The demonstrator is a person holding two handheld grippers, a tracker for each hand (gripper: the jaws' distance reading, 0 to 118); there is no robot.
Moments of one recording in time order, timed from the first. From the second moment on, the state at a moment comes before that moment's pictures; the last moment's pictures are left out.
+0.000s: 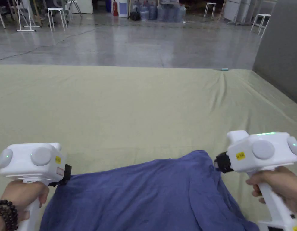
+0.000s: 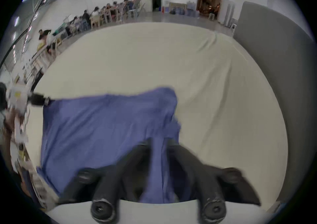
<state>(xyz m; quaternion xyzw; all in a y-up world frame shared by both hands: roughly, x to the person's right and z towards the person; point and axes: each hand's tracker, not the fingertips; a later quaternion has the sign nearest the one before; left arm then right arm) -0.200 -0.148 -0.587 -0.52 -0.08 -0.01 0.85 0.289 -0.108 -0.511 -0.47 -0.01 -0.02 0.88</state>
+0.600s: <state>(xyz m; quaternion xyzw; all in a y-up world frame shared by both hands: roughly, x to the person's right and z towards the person) -0.206 -0.153 -0.591 -0.52 -0.09 0.00 0.85 0.296 -0.197 -0.639 -0.63 -0.06 -0.03 0.78</state>
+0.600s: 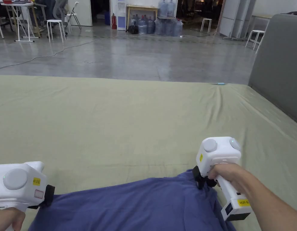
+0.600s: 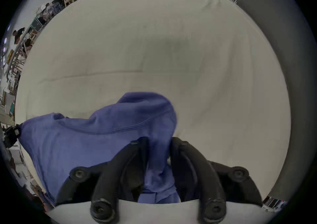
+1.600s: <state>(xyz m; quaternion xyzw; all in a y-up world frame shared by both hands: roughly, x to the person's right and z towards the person) -0.232 0.317 -0.627 -0.19 -0.08 0.06 0.98 0.269 0.363 -0.573 -0.21 -0.07 0.01 0.98</state>
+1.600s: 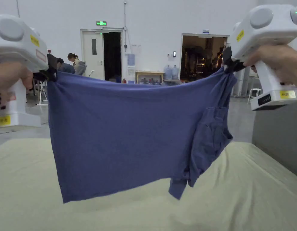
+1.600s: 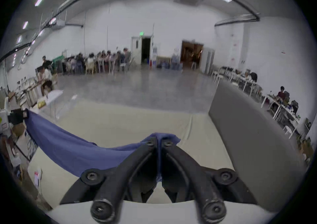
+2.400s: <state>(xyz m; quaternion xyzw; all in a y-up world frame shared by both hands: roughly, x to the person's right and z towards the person) -0.217 0.233 -0.672 -0.23 -0.06 0.05 0.97 0.295 0.266 -0.609 -0.25 -0.10 -0.02 0.96</state>
